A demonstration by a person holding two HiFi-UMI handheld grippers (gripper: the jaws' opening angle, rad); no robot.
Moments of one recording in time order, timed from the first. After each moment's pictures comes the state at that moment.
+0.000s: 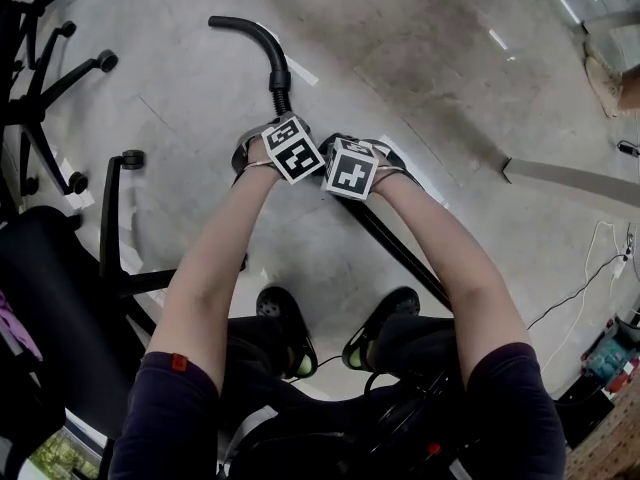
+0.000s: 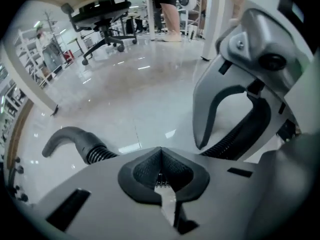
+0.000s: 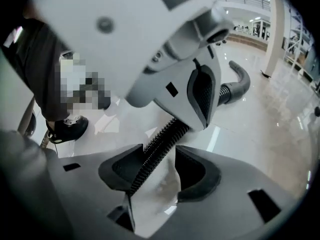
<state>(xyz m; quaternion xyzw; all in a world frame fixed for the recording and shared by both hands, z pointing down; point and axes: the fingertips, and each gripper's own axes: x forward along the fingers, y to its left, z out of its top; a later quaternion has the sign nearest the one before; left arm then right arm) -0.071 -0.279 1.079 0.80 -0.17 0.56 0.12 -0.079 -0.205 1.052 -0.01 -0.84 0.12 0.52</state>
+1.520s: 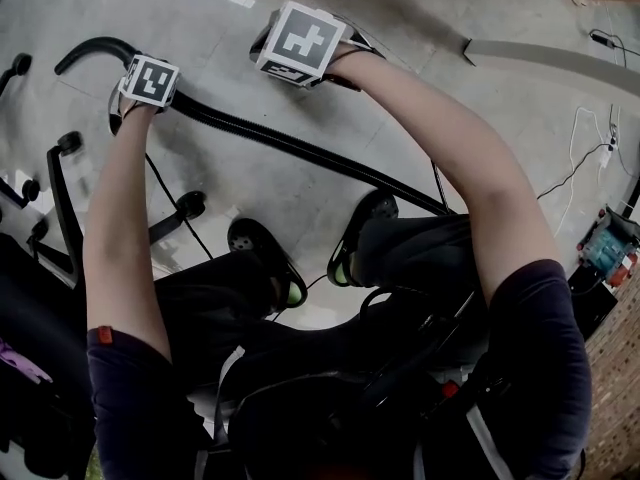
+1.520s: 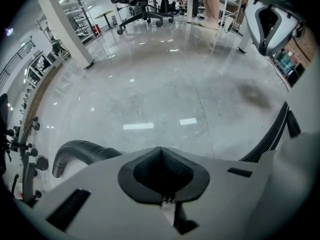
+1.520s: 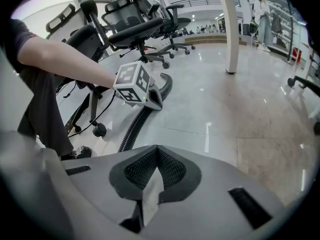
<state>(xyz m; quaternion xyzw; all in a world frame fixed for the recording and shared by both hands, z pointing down) -0.229 -0.309 1.091 0.69 -0.31 0.63 0.19 -0.048 -0.254 0.980 0.10 -0.85 0.22 0.47</state>
